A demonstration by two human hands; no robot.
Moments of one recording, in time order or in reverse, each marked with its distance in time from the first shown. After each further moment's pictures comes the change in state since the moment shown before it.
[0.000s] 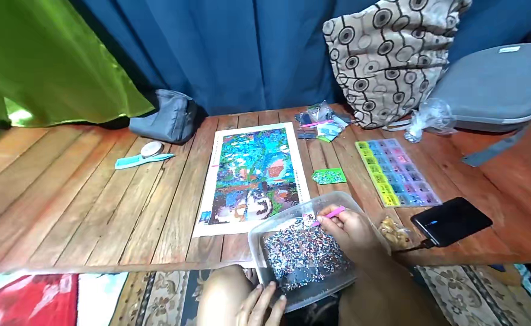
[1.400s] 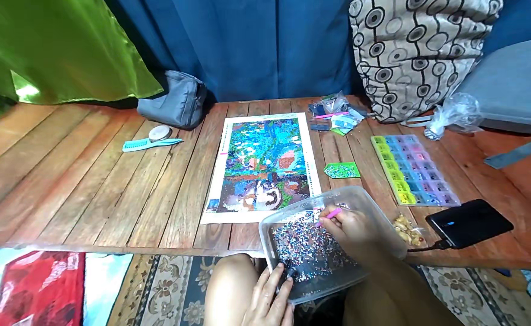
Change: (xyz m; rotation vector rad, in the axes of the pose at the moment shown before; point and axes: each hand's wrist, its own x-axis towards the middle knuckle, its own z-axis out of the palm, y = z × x) left_hand 0.003 -0.024 0.027 -0.058 0.096 0.030; right_hand 0.001 -0.003 0.017 -0.150 -0.126 -0.081
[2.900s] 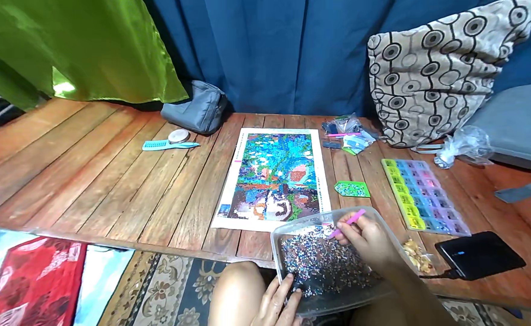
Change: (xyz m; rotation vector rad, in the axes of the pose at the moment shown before) left_hand 0.005 0.007 -0.002 -0.056 -0.018 -0.024; right_hand 0.012 0.006 -0.012 0.232 -0.075 0.272
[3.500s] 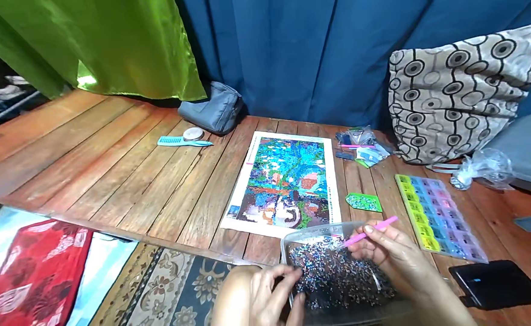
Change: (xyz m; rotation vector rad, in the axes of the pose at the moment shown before) left_hand 0.040 0.005 -0.012 -0.087 0.319 -0.126; right_hand 0.001 -0.023 -0.016 0.882 -0.095 0.220
